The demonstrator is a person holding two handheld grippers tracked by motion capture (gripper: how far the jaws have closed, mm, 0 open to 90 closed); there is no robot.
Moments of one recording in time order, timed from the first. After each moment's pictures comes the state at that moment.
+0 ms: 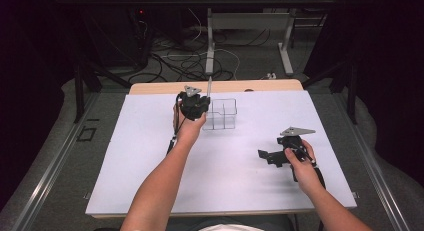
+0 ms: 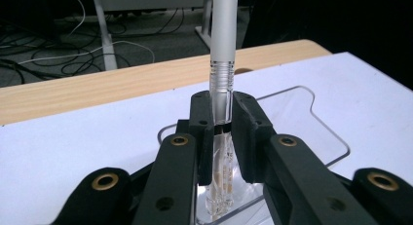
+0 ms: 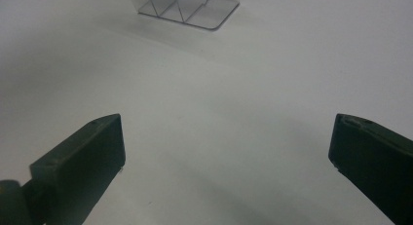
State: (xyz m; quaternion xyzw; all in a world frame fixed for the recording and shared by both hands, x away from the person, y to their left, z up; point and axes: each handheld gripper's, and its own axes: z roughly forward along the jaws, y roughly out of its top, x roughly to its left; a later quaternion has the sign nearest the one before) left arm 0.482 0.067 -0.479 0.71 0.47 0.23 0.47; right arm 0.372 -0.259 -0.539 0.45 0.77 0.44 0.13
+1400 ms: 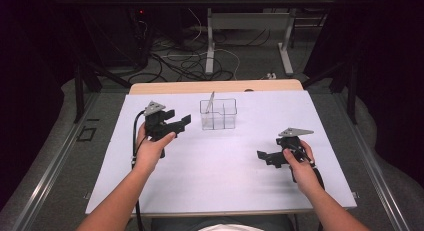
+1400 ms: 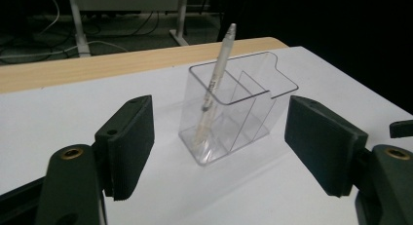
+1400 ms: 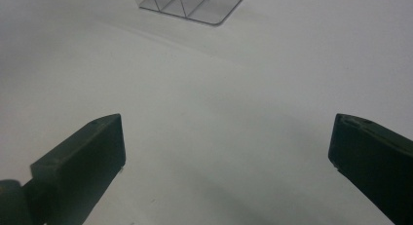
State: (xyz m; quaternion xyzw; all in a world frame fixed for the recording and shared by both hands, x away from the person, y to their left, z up) left arm 0.409 0.163 -0.468 0.71 0.45 0.17 0.52; right arm 0.371 -0.256 -0.540 0.45 0.77 0.43 0.13
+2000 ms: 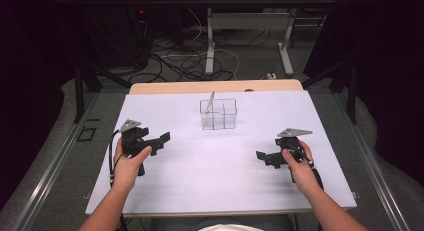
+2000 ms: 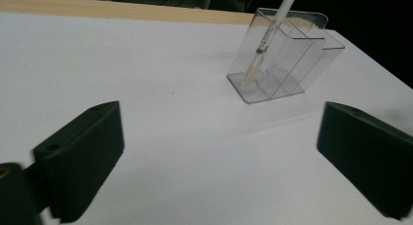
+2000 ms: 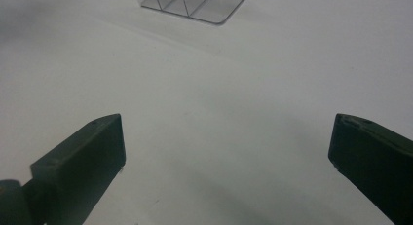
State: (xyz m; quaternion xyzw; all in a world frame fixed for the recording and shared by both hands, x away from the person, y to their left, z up) left arm 0.374 0.227 -0.501 0.68 0.52 0.15 0.49; right arm 0.370 -0.252 -0.540 0.45 0.77 0.43 0.14
